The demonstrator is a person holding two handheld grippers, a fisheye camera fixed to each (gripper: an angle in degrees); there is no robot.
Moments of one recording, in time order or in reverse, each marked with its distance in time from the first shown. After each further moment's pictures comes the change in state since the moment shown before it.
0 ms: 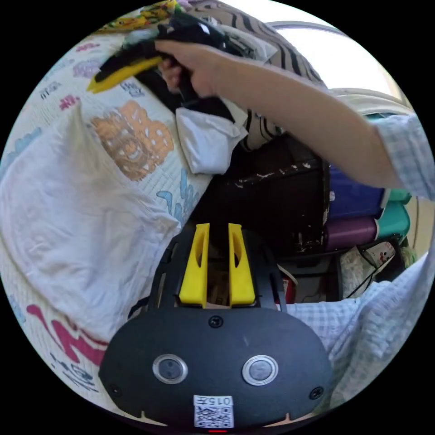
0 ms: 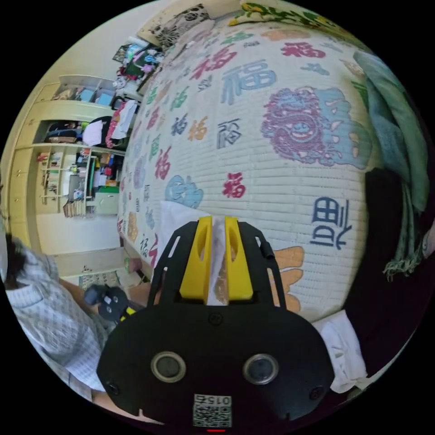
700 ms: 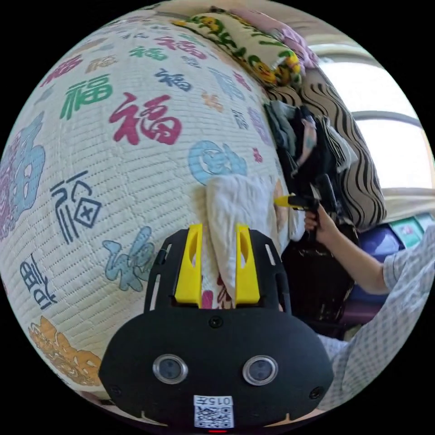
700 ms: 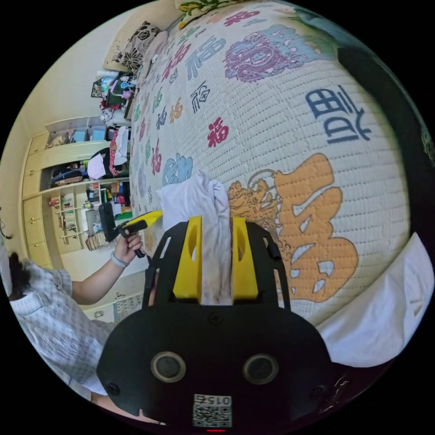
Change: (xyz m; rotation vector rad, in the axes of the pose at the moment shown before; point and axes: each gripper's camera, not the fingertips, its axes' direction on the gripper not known) left arm -0.243 0.009 -0.133 0.311 -0.246 -0.438; right arm -0.021 0.094 -0.047 0.043 -0.211 0.227
